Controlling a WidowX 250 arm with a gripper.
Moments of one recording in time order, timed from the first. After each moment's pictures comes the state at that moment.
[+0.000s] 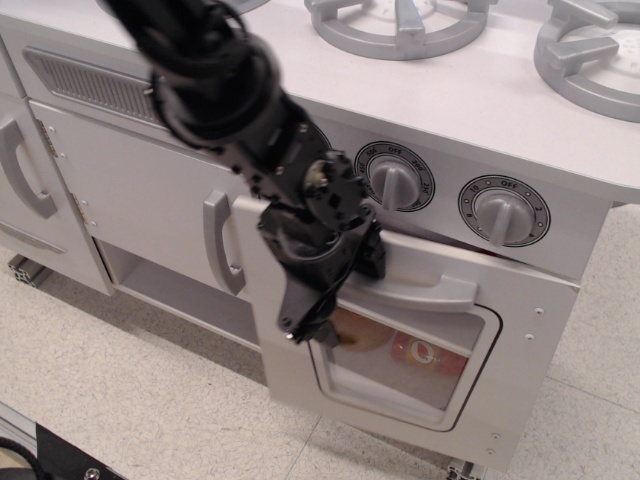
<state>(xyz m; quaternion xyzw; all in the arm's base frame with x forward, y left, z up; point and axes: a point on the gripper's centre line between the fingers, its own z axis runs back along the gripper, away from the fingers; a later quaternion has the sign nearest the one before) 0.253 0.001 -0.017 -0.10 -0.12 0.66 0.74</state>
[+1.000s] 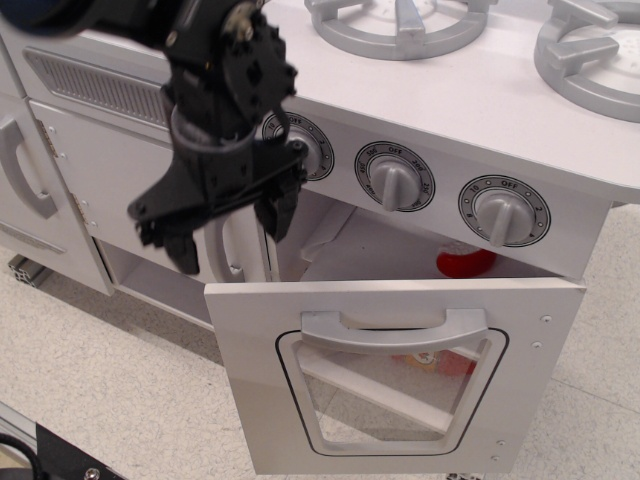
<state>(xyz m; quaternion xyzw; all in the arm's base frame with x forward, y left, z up) 0.229 0.042 0.067 0.05 -0.11 0.48 0.87</state>
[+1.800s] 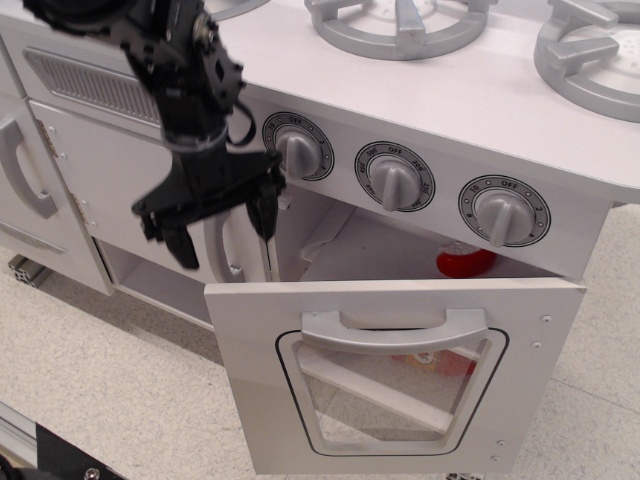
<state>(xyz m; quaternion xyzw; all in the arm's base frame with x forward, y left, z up) 0.254 0.068 0.009 -0.02 -0.06 0.49 0.87</state>
